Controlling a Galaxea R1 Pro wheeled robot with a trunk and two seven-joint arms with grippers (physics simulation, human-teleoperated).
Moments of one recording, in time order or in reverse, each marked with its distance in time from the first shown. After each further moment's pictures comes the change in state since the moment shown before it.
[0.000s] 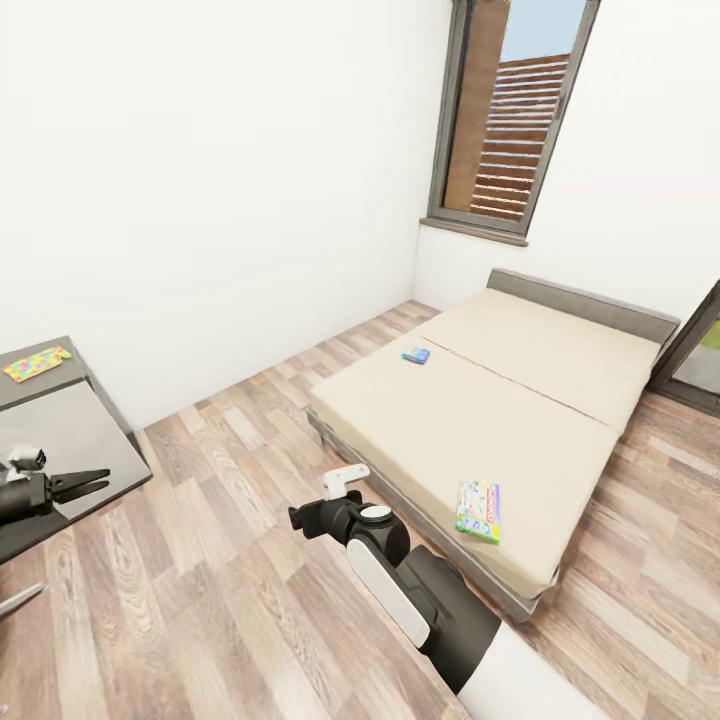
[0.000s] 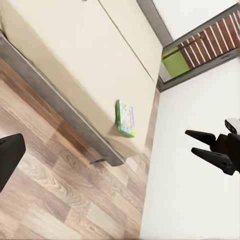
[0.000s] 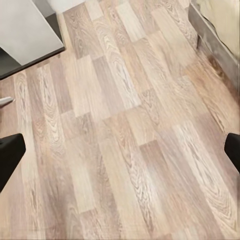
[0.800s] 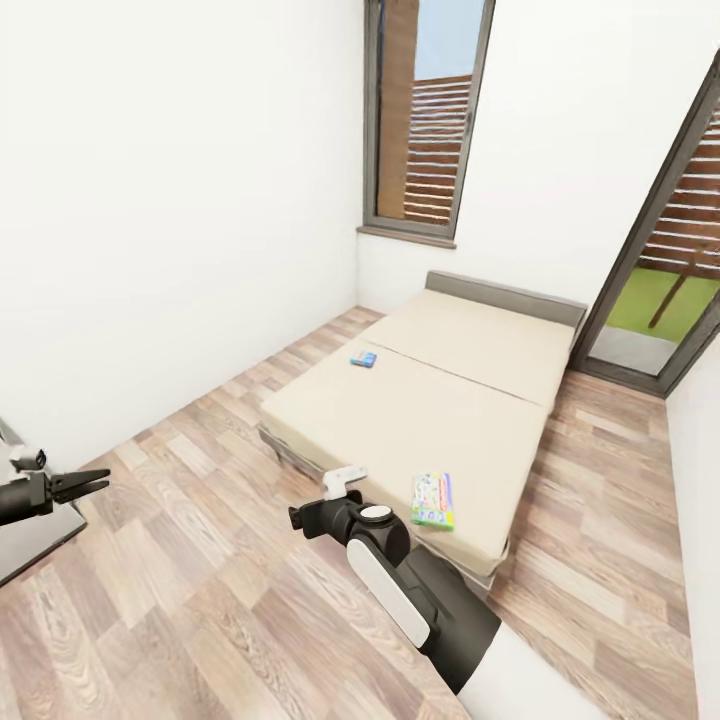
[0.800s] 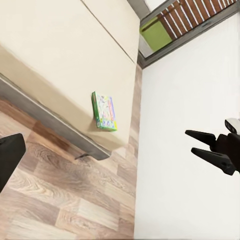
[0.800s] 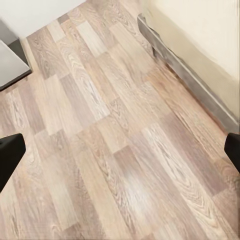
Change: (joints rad) left arm 0.000 0.000 0.000 -0.001 0.000 0.000 0.000; right arm 0.000 0.000 0.000 0.000 0.000 0.000 -0.001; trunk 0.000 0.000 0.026
